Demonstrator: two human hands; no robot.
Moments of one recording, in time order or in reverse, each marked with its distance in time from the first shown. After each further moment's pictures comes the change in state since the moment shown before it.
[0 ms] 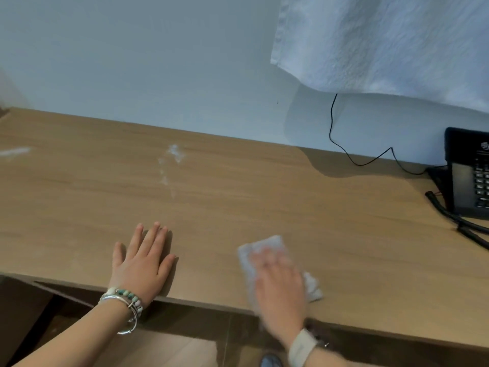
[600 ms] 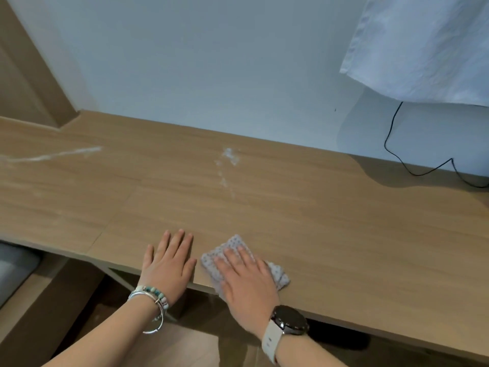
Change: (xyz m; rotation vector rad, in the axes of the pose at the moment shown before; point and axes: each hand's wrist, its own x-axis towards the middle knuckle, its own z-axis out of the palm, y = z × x) left_hand -0.008 -0.080 -0.012 -0.018 -0.100 -0.037; right_hand 0.029 -0.156 0.015 0.077 -0.278 -0.344
